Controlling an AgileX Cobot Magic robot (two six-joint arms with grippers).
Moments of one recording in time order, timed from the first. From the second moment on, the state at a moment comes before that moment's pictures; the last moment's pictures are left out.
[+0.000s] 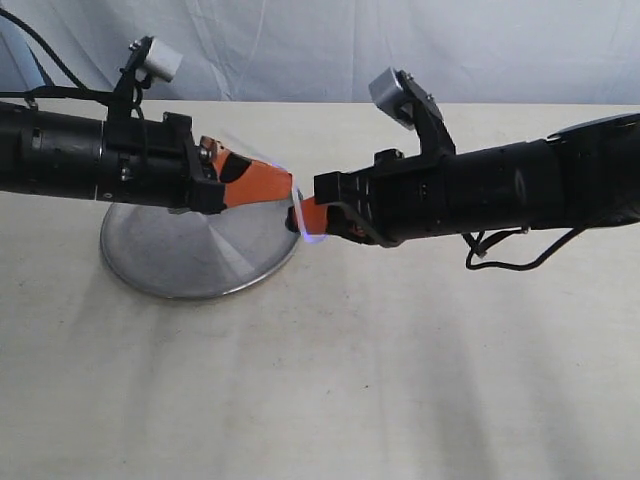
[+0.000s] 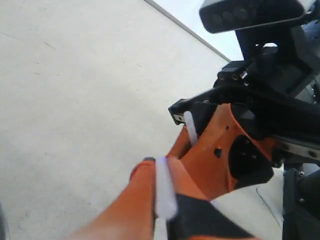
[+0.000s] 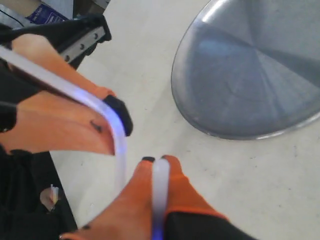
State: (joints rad) left arm -0.29 1.59 -0.83 -1.62 0.93 1.66; right arm 0.33 1.65 -0.81 1.70 0.76 -1.32
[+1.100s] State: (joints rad) left arm -0.20 1.60 -0.83 -1.55 0.85 1.52; right arm 0.34 1.64 -0.81 1.66 0.48 -1.22
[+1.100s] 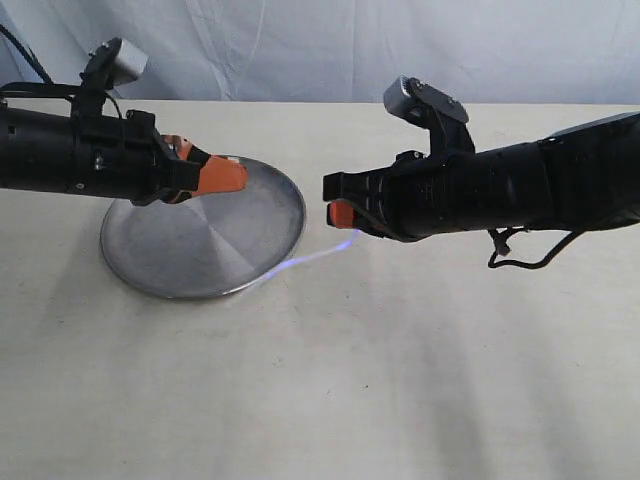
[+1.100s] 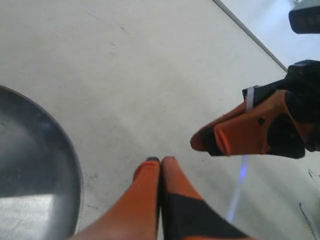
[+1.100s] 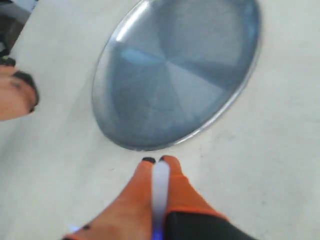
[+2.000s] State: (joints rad) left arm -0.26 1.63 -0.85 -1.21 0.99 1.22; right arm 0.34 1.64 -0.83 1.72 0.52 -1.23
